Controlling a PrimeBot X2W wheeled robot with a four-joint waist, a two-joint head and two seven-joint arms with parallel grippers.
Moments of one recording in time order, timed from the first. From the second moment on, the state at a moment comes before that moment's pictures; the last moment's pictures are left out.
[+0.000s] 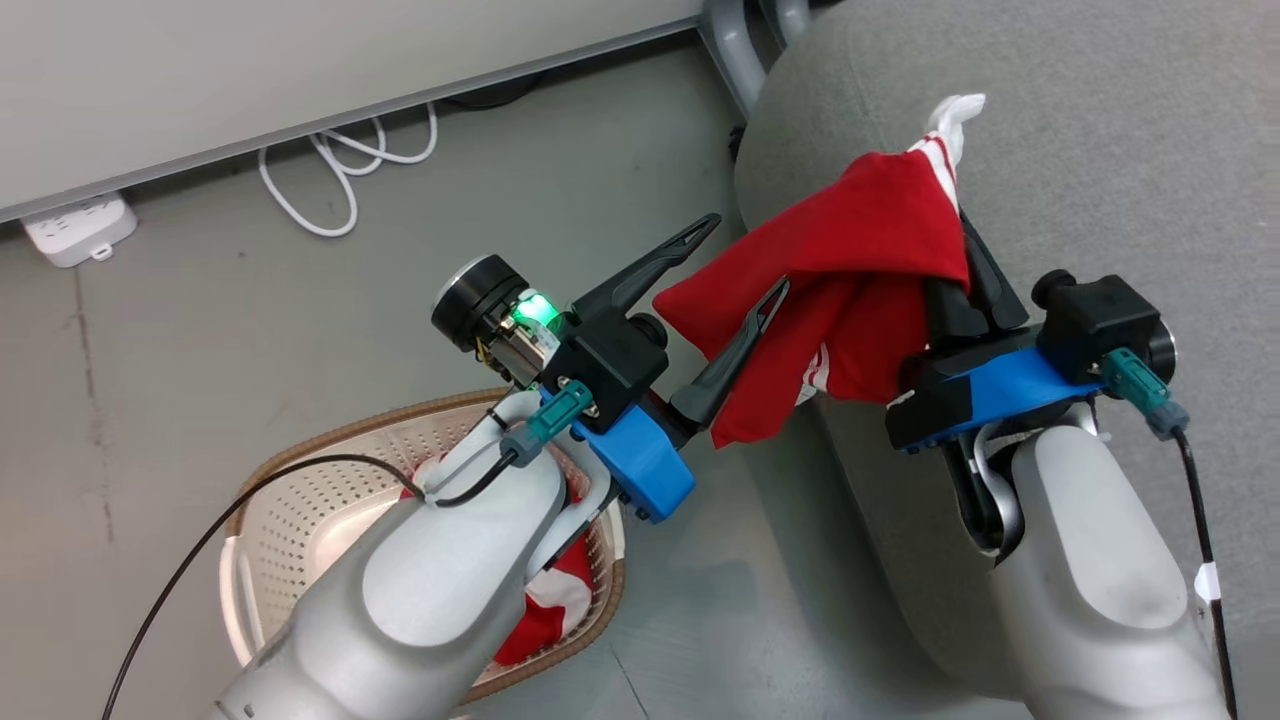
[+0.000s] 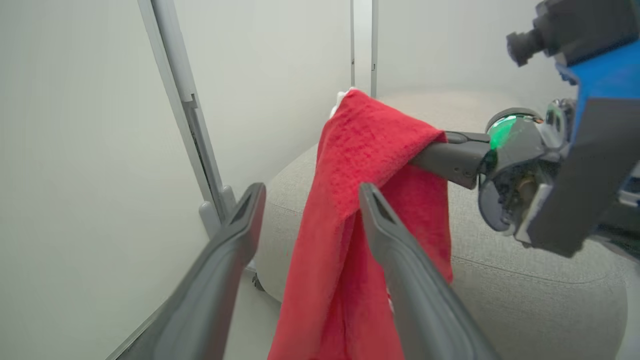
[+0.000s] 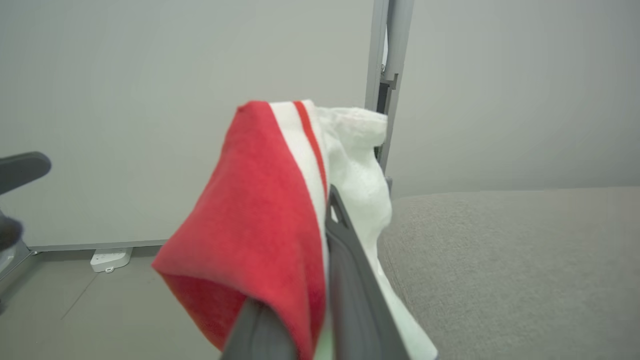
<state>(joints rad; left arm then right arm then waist) -0.82 0.12 -0.83 0.42 -0.31 -0.05 -0.22 -0.58 -0.05 0.09 0.45 0.06 0.13 -0.26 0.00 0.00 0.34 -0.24</state>
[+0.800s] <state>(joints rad) -0.82 0.14 -0.88 0.40 -0.31 -0.05 -0.19 -0.46 -0.05 -0.03 0.36 0.10 0.13 -0.26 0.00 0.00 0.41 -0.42</state>
